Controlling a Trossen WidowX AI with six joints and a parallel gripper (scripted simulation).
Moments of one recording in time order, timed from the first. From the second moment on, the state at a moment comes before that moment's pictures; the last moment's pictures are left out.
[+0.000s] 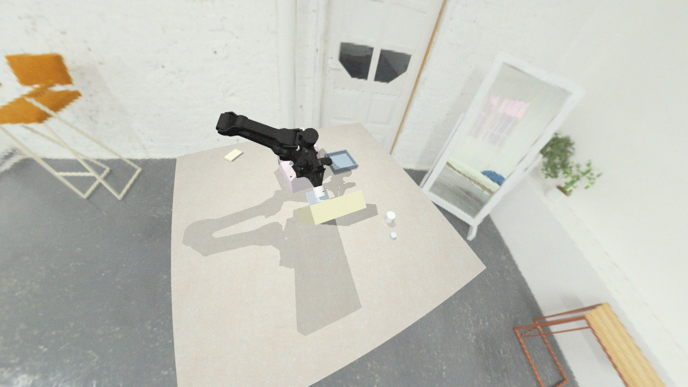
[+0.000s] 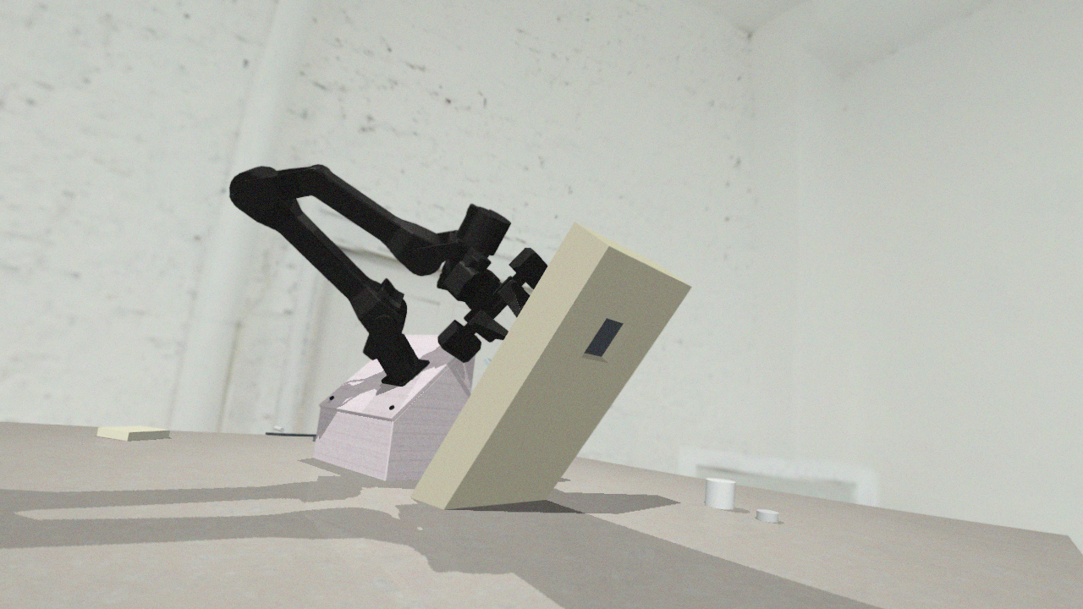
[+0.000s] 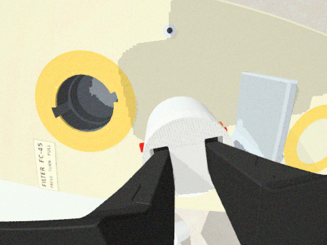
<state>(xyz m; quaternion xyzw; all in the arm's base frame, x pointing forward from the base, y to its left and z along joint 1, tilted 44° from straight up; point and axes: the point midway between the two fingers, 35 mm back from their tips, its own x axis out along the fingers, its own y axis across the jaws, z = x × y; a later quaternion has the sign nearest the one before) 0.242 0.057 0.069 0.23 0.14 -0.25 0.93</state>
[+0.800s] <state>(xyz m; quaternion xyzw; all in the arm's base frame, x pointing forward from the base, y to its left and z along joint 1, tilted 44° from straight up) 0.272 0.105 0.120 0.23 0.14 -0.25 0.93</state>
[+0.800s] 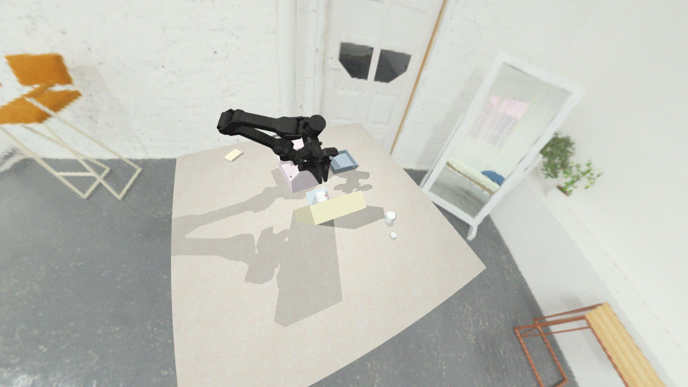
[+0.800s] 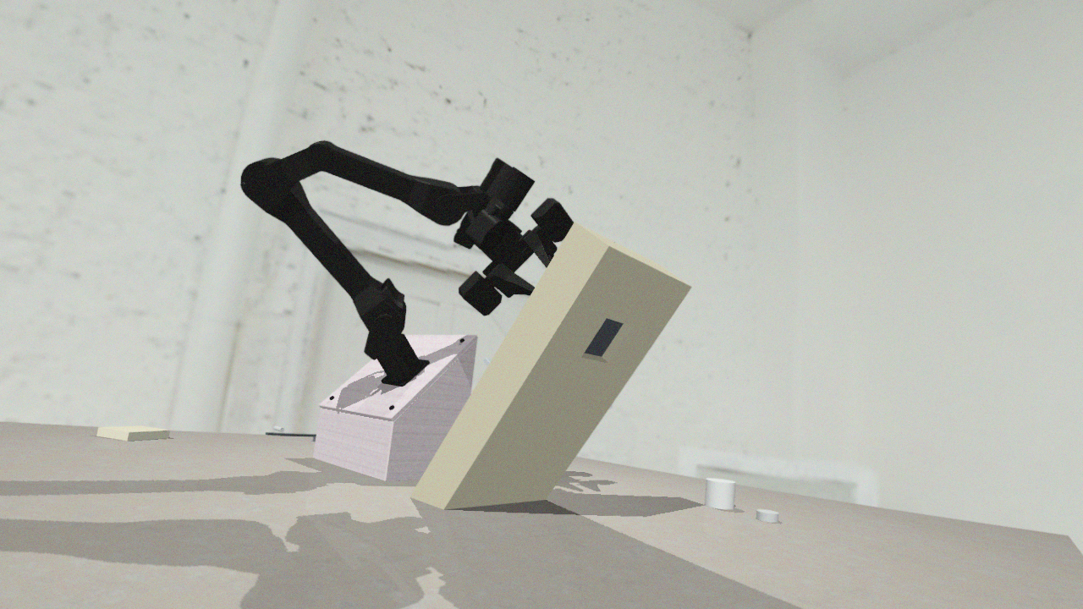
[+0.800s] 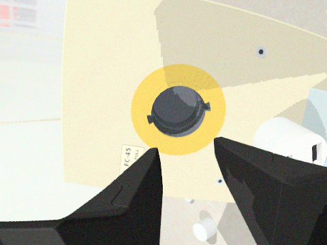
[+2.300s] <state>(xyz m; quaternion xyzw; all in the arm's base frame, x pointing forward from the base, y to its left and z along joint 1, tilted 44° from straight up) 0.249 0.065 0.062 -0.31 0.44 -0.19 0.82</state>
